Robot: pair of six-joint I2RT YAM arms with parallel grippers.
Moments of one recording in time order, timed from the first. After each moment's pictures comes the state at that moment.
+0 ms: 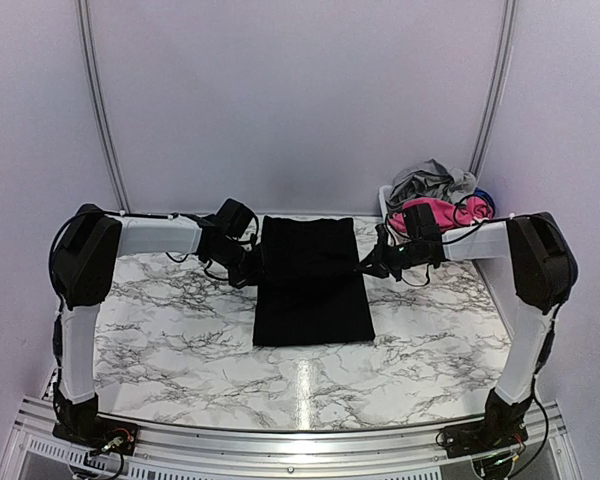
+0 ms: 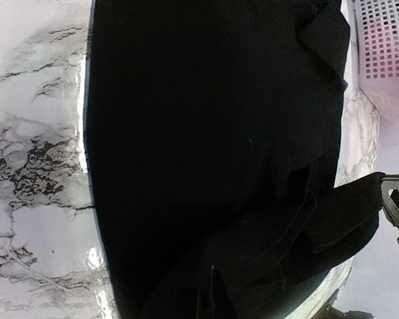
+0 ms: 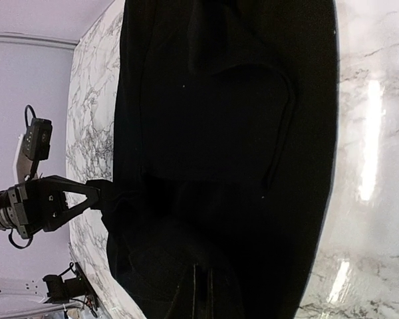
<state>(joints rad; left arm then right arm) -0.60 2.11 1.54 -0.41 0.33 -0.83 0.31 1.90 1.19 -0.11 -0.64 0.63</state>
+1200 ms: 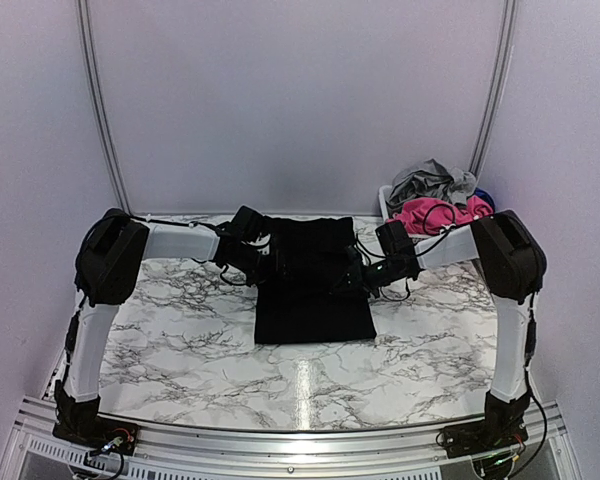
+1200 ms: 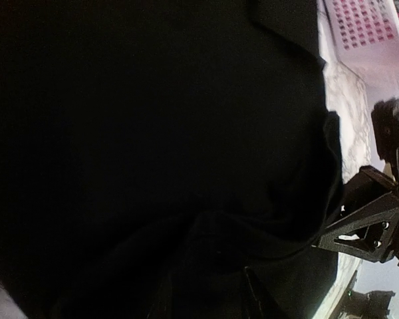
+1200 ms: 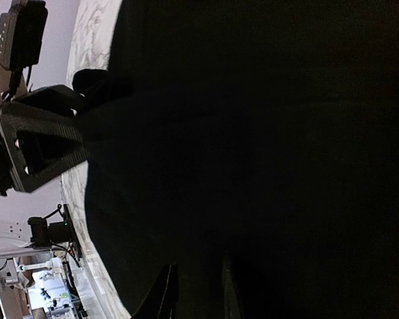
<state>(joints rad) -0.63 2.27 1.66 -0.28 0.42 -0.67 0.39 2.09 1.27 -0.12 -0.80 0.48</state>
